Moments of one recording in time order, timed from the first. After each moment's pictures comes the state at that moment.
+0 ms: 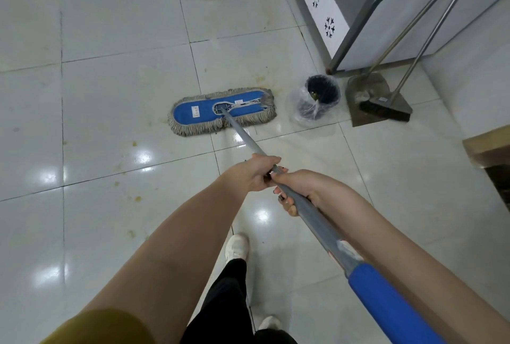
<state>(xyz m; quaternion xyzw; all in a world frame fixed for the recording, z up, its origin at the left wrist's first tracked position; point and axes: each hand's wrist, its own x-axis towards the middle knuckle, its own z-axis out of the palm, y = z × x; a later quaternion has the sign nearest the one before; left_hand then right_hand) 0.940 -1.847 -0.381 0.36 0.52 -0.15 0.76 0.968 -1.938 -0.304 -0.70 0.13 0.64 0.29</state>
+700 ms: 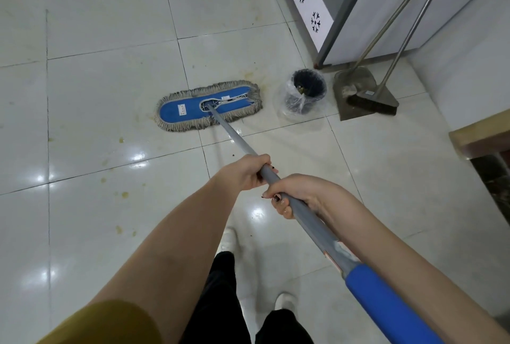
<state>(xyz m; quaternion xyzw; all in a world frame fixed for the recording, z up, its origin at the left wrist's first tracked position) 0.941 -1.905 -0.396 0.37 0.51 -0.13 0.77 0.975 -2.013 -0.317 -0.65 0.11 0.69 0.31</state>
